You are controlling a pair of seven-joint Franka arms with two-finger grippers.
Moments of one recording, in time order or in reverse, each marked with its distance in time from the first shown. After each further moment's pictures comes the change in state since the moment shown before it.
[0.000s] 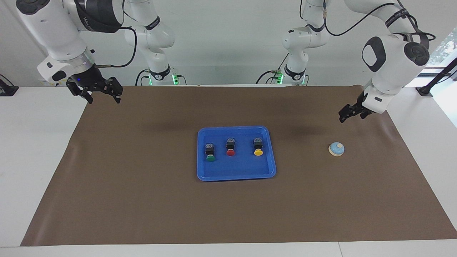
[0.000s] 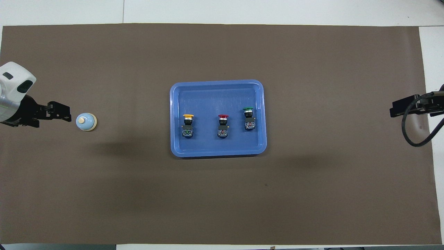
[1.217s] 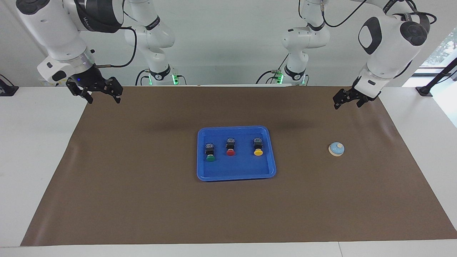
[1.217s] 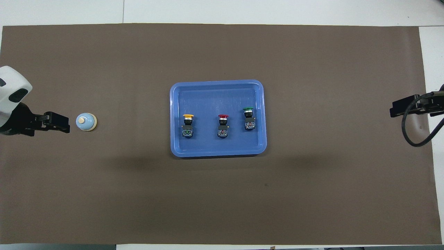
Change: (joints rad) left arm -0.090 -0.021 0.038 0.052 -0.002 -0.061 0.049; right arm 0.000 0.000 0.000 0.000 0.000 0.000 0.000
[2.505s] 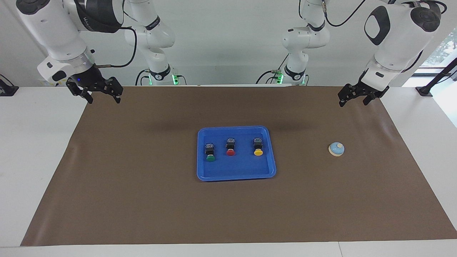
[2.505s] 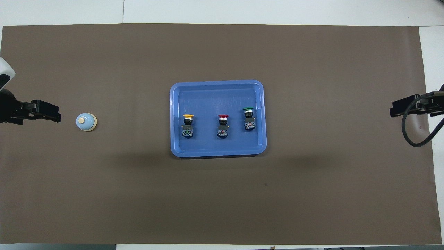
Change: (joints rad) left arm 0.000 0.025 -0.009 0.106 0.000 -0.033 0.006; right arm 0.000 0.000 0.000 0.000 0.000 0.000 0.000
